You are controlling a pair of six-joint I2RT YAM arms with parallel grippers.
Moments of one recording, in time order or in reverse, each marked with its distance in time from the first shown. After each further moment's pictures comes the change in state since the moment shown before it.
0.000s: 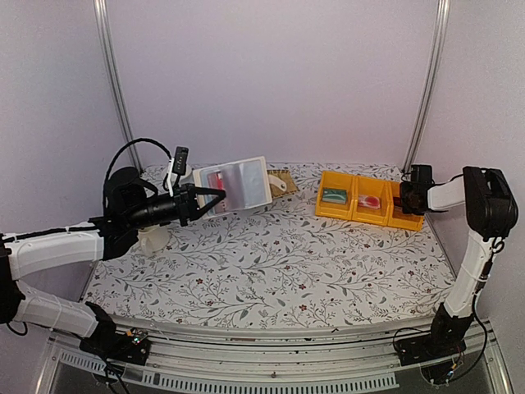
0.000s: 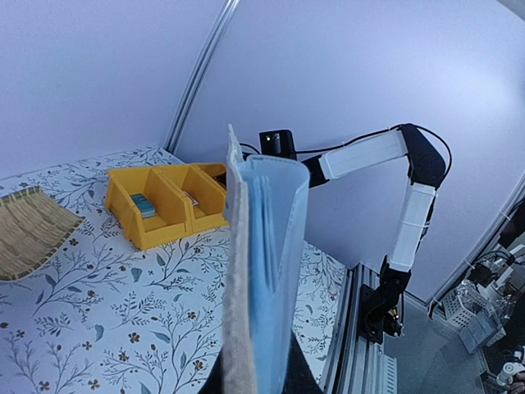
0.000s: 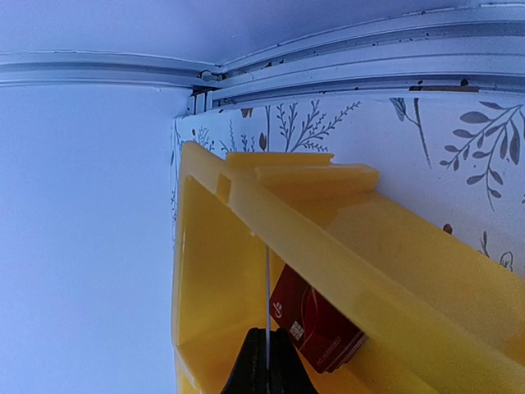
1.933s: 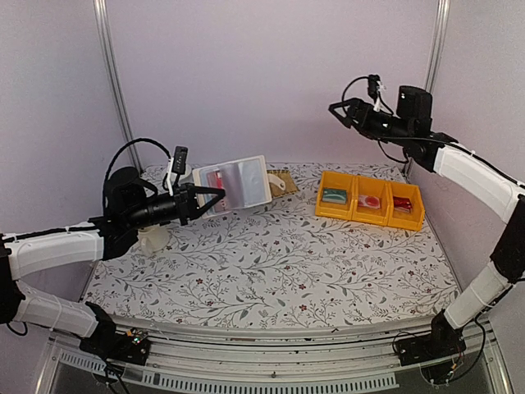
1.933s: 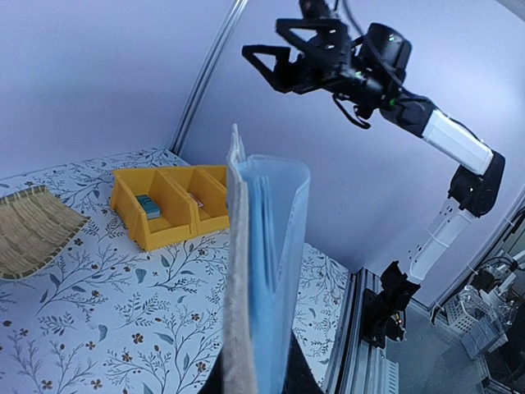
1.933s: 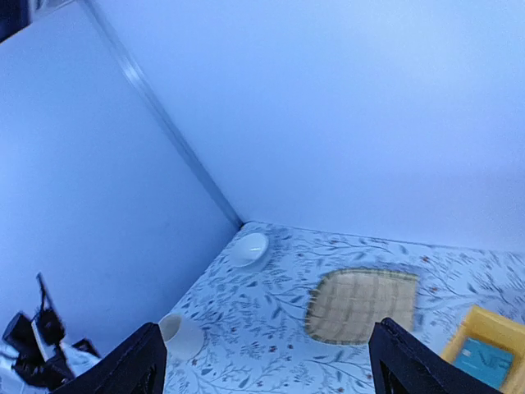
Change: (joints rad) left arm 0.002 0.000 0.000 0.000 -0.011 -0.006; right arm 0.354 -0.379 0.349 -0.217 -0.570 -0.919
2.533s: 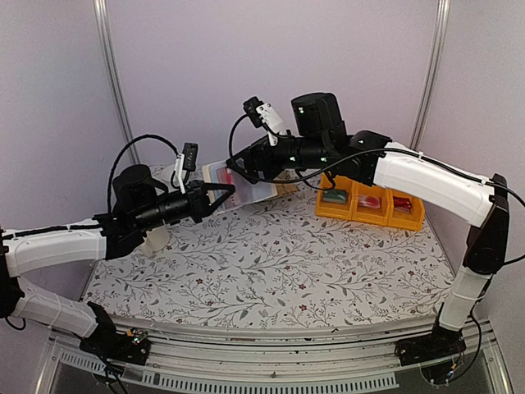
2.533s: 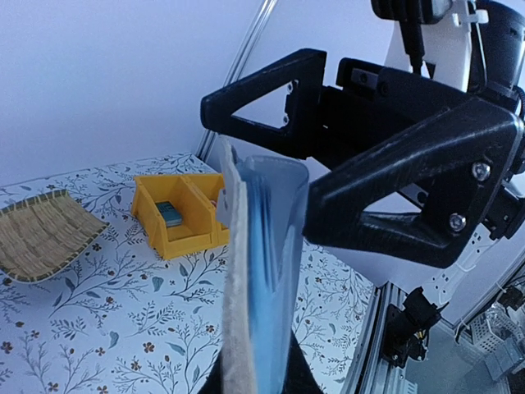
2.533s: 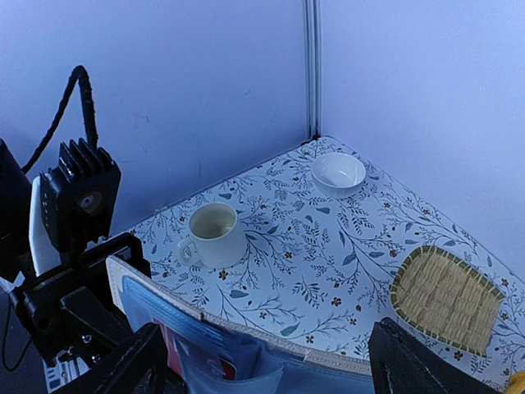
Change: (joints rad) left arm -0.129 0.019 0.068 -0.074 -0.243 0.032; right arm 0.630 0.243 0.373 -0.332 0.259 -0.479
